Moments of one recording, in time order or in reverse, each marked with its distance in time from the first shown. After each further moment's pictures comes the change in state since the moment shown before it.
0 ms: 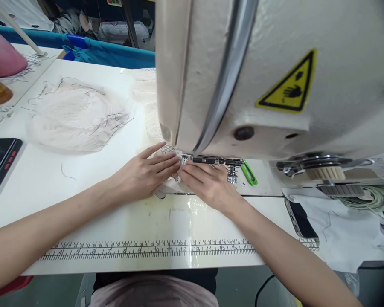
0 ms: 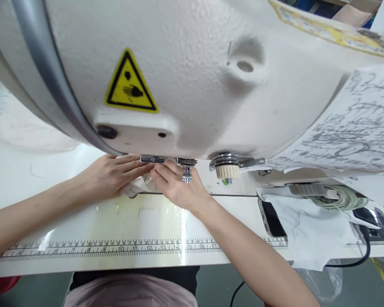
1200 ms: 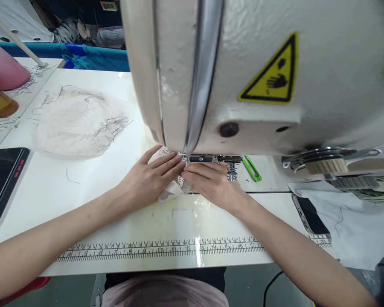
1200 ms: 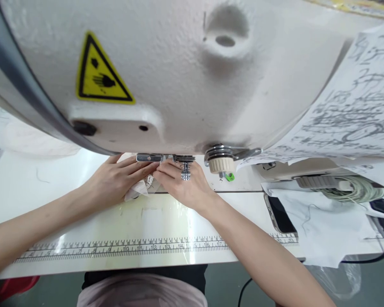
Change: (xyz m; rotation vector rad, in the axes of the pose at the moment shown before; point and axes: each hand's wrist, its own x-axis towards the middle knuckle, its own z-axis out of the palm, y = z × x) left_hand 0.005 0.014 -0.002 0.044 -0.090 -0.088; right_hand 0.001 0.009 -0.001 0.427 -0.095 0.103
